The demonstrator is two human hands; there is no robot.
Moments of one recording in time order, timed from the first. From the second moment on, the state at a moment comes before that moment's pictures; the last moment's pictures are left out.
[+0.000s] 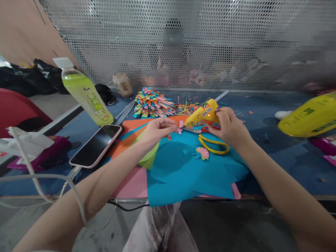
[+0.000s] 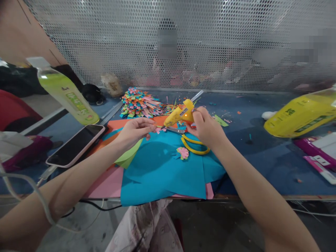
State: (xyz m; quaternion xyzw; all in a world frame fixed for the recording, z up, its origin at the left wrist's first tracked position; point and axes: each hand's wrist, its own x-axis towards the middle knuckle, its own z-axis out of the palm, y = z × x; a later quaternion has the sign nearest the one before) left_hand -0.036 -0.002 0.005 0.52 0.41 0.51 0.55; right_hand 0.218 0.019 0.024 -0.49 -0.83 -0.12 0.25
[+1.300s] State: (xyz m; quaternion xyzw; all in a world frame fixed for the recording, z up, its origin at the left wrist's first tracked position) left_hand -0.039 0.002 0.002 0.52 0.42 0.52 0.53; right_hand 0.217 0.025 0.011 -0.43 -0.72 0.49 0.23
